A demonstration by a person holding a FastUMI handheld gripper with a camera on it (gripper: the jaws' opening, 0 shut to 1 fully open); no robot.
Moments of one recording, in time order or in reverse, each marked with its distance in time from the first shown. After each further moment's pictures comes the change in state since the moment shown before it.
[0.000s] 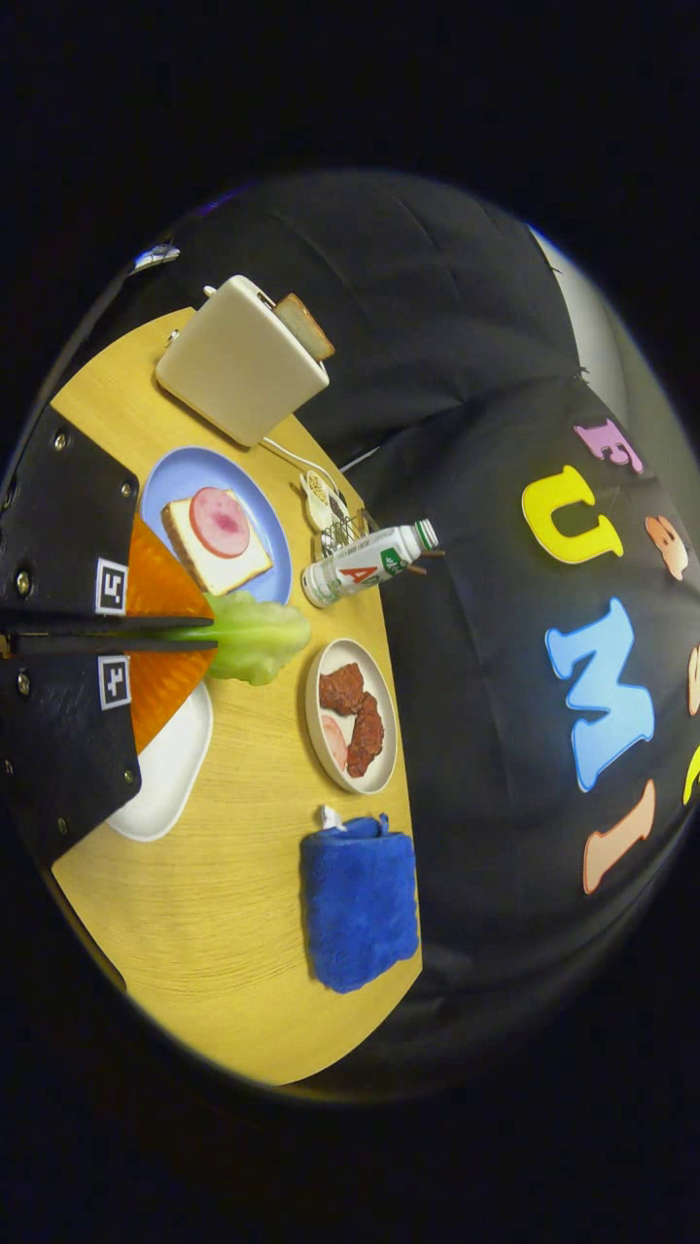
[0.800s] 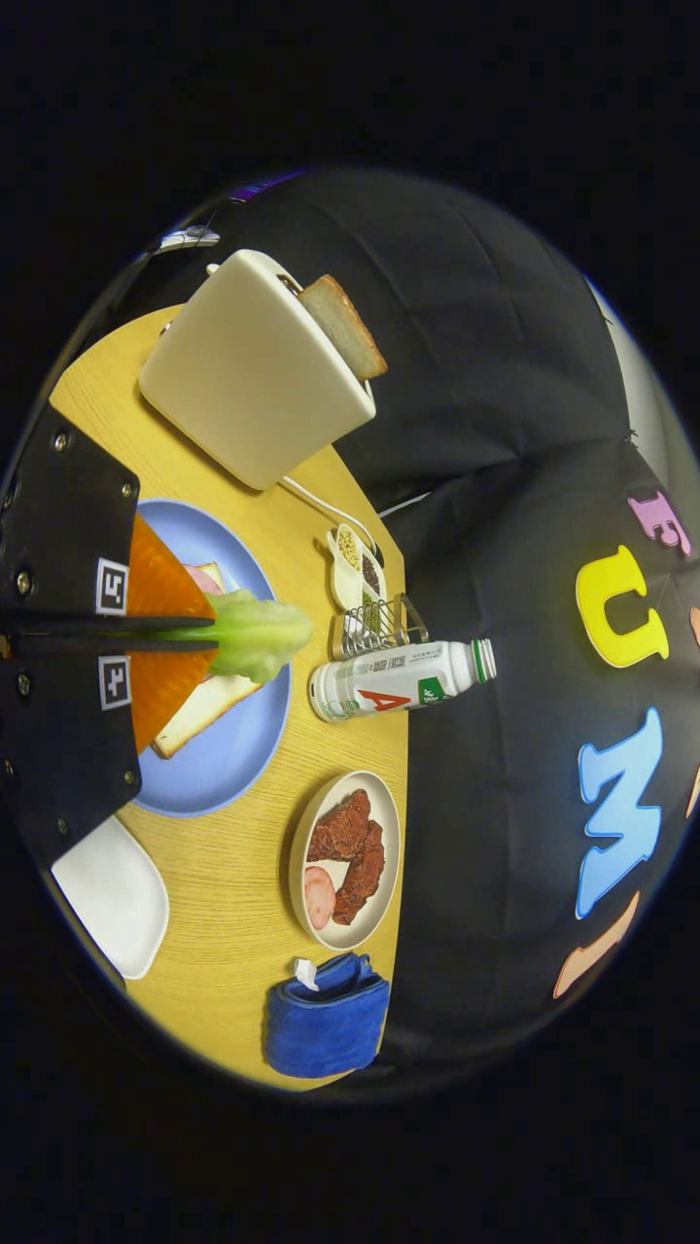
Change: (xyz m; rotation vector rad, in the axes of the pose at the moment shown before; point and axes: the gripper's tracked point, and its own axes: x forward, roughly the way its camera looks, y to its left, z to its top) arm 0.089 0.085 -0.015 -0.137 0.069 0.063
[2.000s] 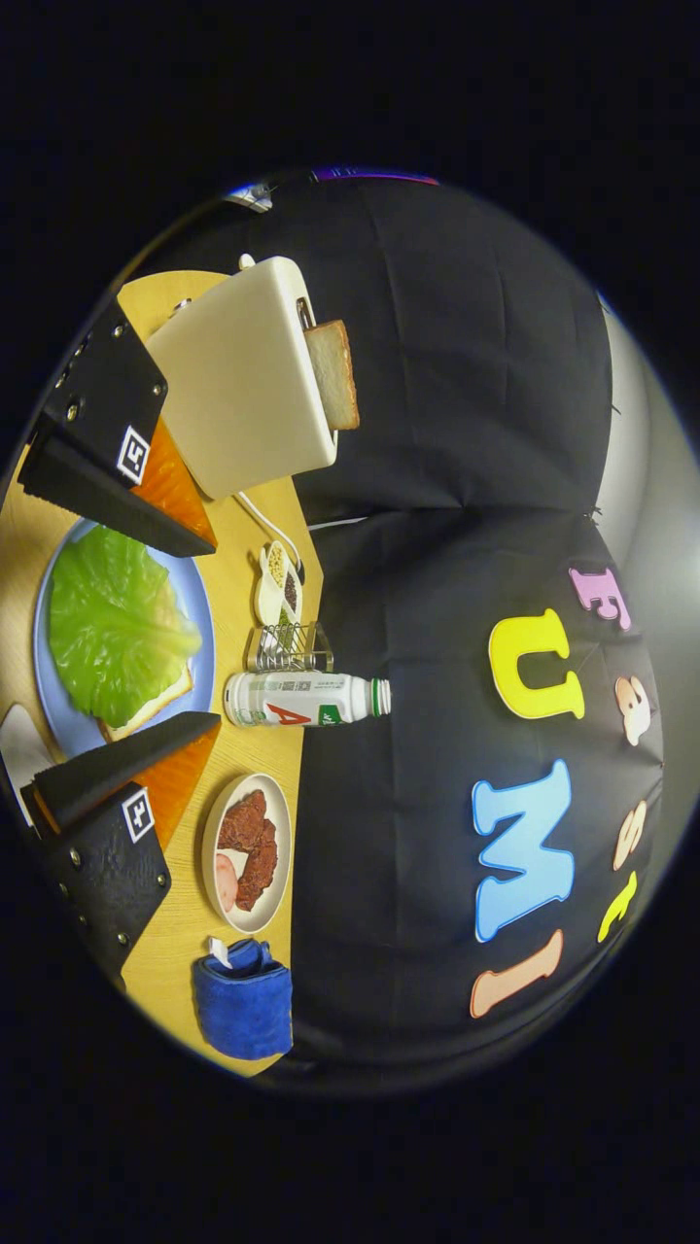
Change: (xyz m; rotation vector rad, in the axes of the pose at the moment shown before) arm -0.018 0.012 0.031 -0.149 -0.317 0.027
